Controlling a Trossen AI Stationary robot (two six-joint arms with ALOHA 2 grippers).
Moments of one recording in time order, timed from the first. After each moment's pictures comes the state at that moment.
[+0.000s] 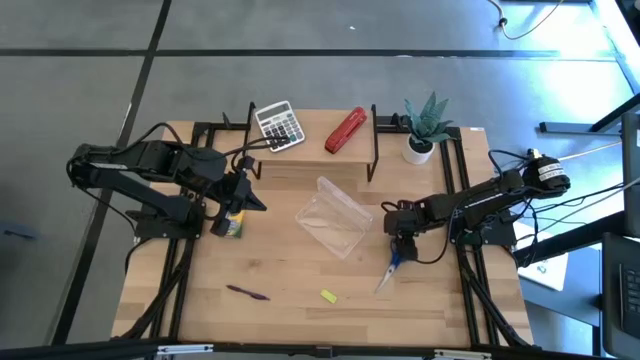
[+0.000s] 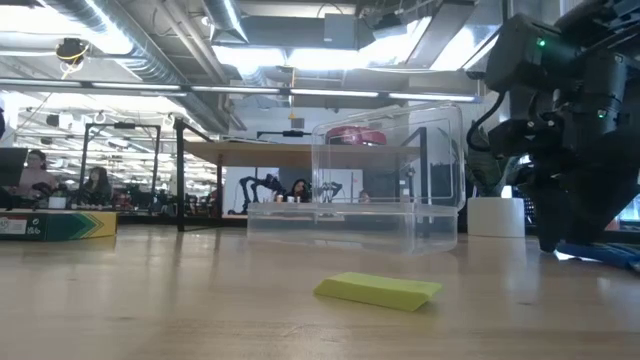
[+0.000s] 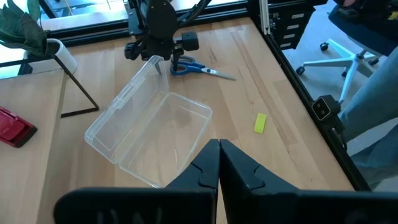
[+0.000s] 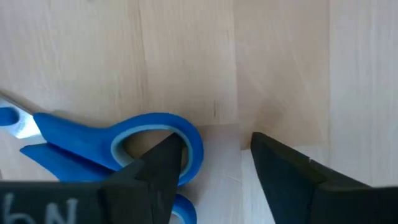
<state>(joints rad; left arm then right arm) -0.14 1.06 1.34 -0.90 0.04 0.05 0.18 1.37 0.54 -0.50 0.01 0.28</state>
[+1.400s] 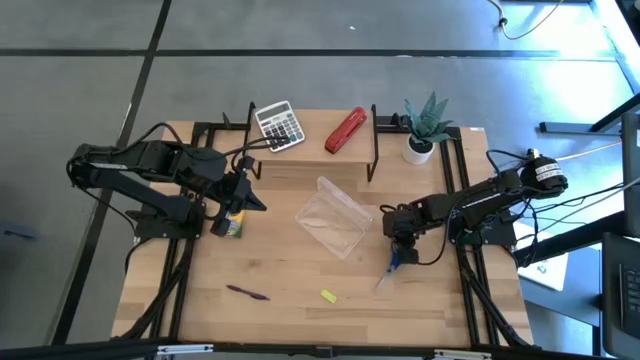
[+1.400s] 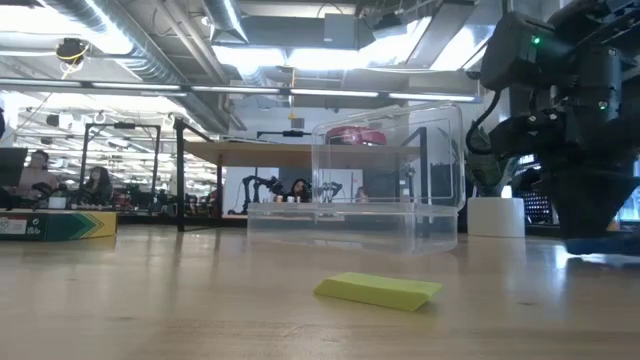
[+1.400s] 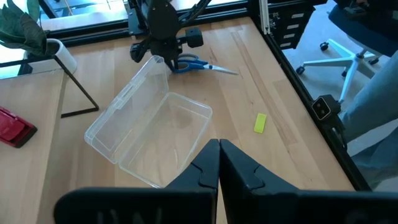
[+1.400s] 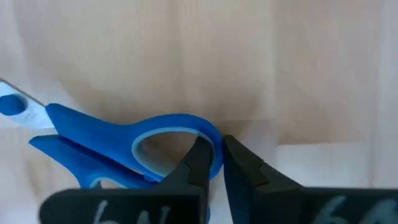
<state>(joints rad) -0.14 1.06 1.34 -0.90 0.04 0.05 0.18 1.38 0.59 -0.54 -0.11 0.31</state>
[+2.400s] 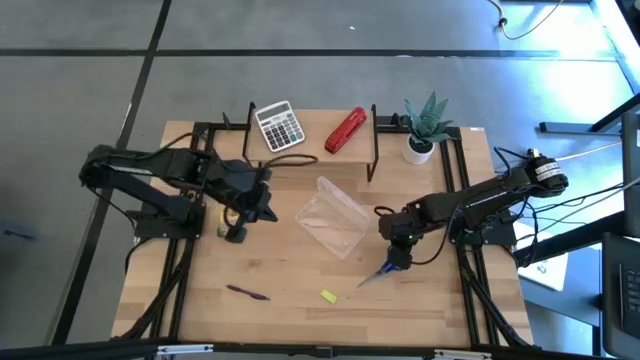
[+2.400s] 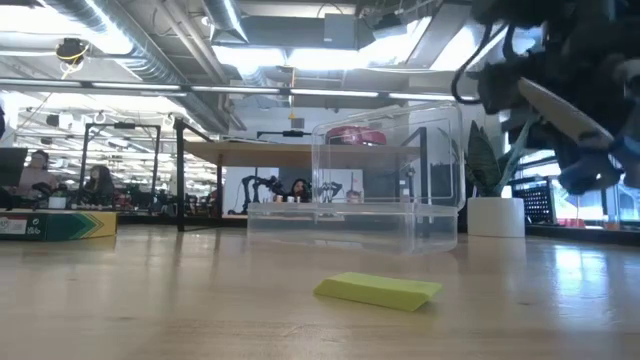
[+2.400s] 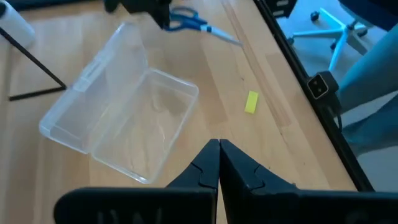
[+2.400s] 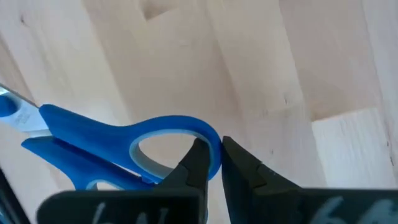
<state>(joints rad) -0.14 1.21 1.34 -0.90 0.10 0.06 0.26 1.37 0.83 -0.78 -0.13 0.65</state>
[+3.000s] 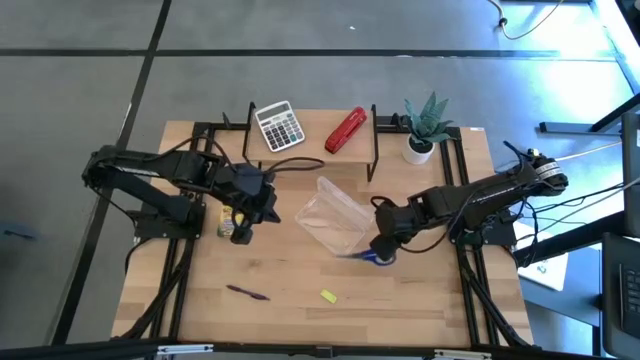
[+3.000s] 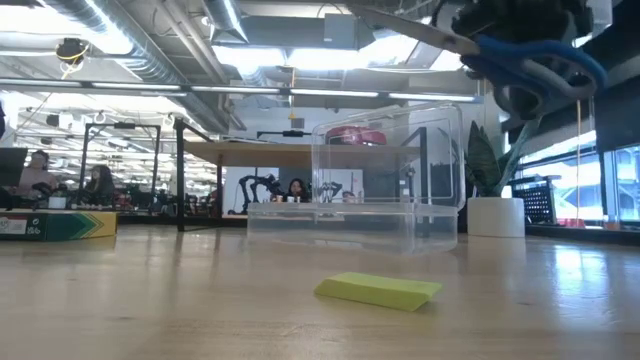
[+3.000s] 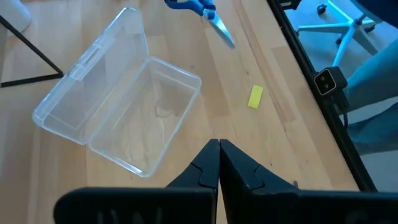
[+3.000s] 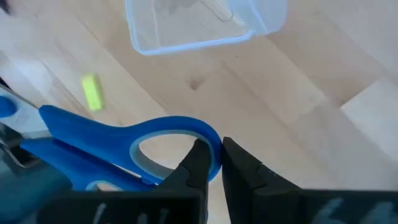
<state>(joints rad) -0.14 1.23 1.34 -0.91 0.09 0.03 0.27 1.38 1.06 -0.87 -0.06 1.15</state>
